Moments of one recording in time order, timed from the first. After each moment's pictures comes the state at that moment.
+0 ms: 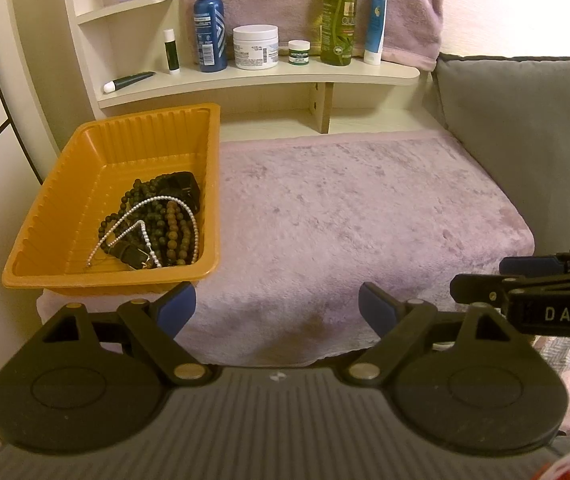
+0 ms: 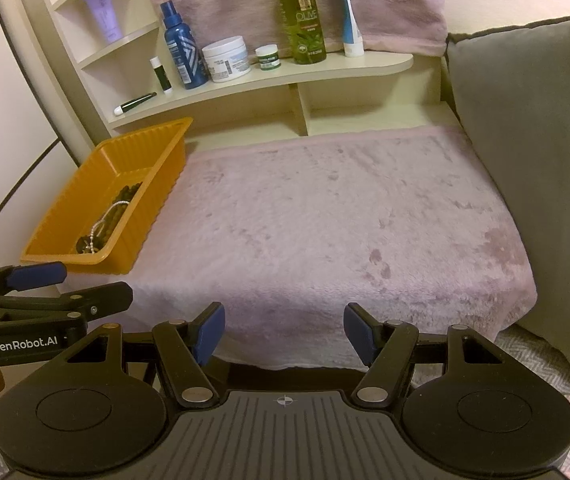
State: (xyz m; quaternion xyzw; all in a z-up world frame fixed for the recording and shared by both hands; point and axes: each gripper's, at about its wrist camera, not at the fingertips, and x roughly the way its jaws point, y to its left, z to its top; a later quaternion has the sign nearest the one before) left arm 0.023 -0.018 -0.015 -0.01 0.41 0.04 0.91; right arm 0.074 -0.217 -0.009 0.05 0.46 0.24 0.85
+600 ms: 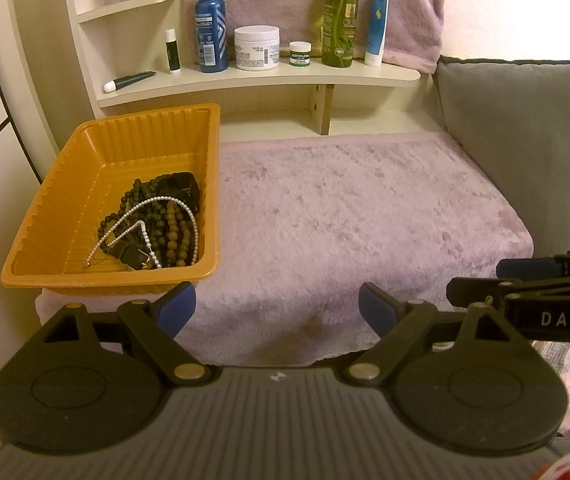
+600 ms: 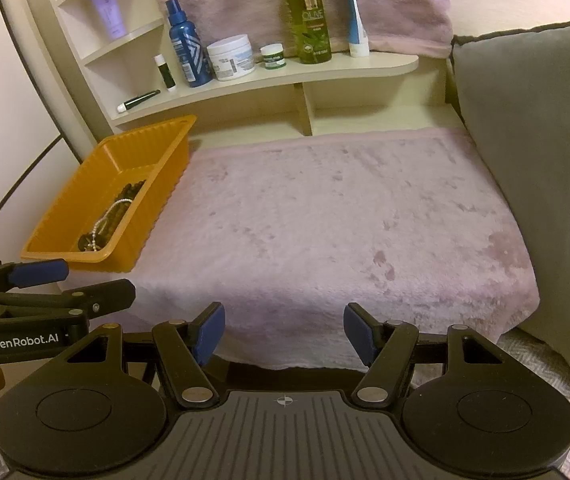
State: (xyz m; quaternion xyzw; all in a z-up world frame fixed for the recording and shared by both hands) left arm 0.023 -0.018 -0.015 -0.01 0.40 0.04 0.91; right arm 0.075 -0.214 -0.009 0.04 0.46 0.25 0.85
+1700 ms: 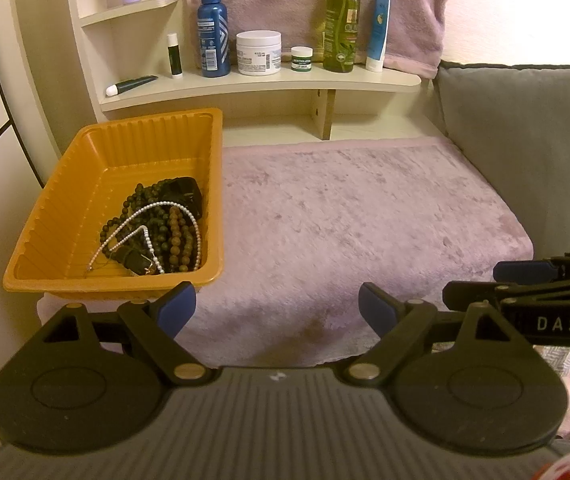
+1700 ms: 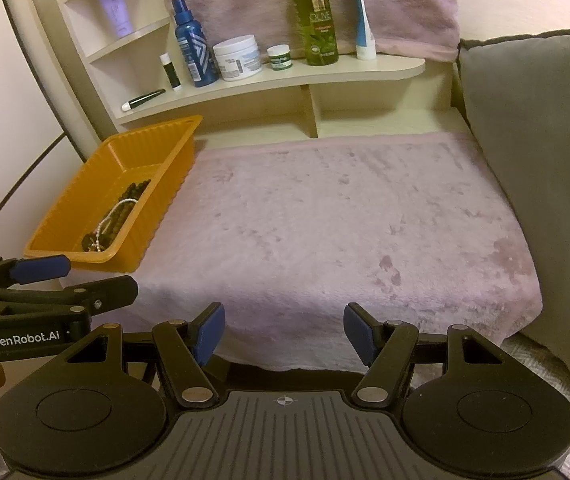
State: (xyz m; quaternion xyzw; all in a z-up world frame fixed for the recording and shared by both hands) left arm 0.024 -0.015 -0.010 -0.01 0.40 0.04 0.92; right arm 0.077 -0.209 -0.008 0.04 0.46 0.25 0.85
